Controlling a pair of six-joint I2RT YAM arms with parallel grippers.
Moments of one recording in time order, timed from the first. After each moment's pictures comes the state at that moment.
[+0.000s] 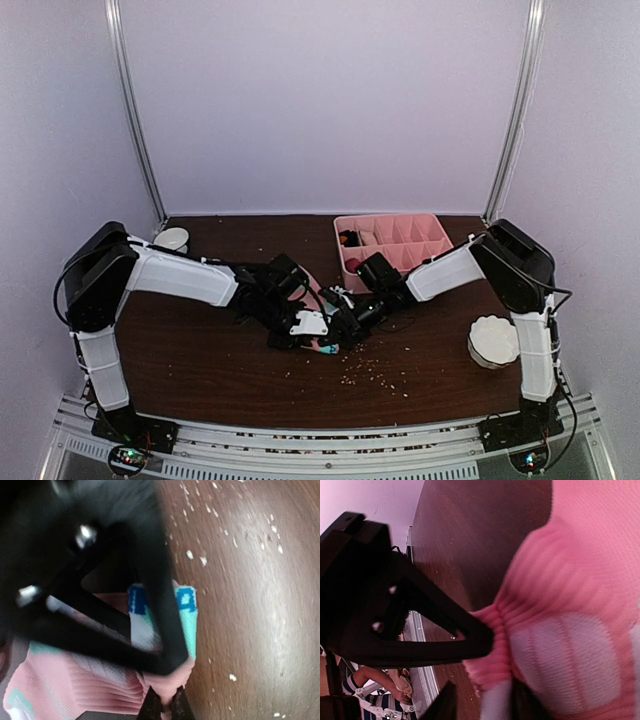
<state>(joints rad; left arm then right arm) -0.91 1.90 1.14 -0.33 0.21 0.89 0.72 2.16 1.21 -0.06 -0.95 0.41</state>
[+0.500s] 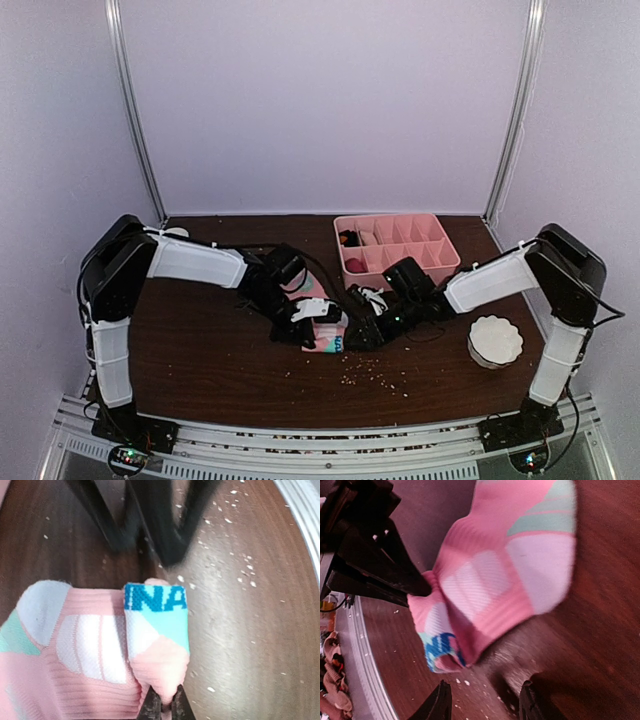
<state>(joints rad) -0.81 2.02 1.31 -0.52 0.52 0.79 0.73 1.83 0.89 0.02 -0.57 0.31</state>
